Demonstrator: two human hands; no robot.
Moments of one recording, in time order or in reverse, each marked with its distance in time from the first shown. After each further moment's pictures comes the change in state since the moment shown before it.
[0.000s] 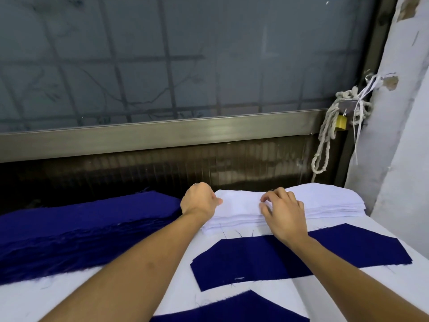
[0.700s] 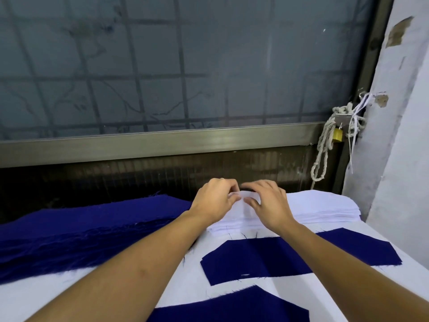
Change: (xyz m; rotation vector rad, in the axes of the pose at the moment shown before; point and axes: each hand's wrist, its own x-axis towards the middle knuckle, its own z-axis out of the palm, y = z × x) left_hand -0.033 0.018 -0.047 -0.012 0.024 0.471; right_hand 0.009 -0.057 -0.036 0.115 -0.018 -0.192
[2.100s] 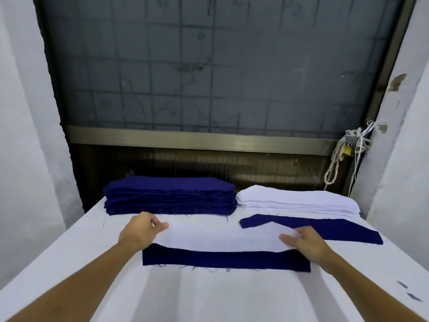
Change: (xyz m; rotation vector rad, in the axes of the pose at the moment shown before) left_hand -0.298 -0.148 -0.120 -0.112 0.048 -0.730; right_hand -0.183 -0.059 -0.083 0.471 -0.428 0.438
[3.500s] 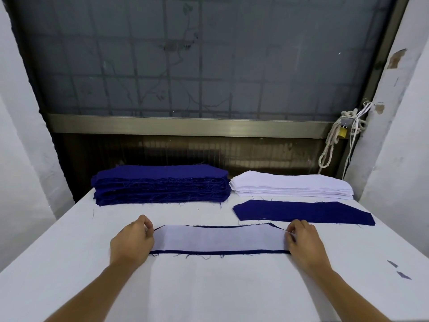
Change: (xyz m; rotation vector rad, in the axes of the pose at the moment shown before) left_hand -0.035 -0.023 0.048 0.226 0.251 0.034; right_hand -0.004 0.051 0.031 -0.382 0.392 -0.225
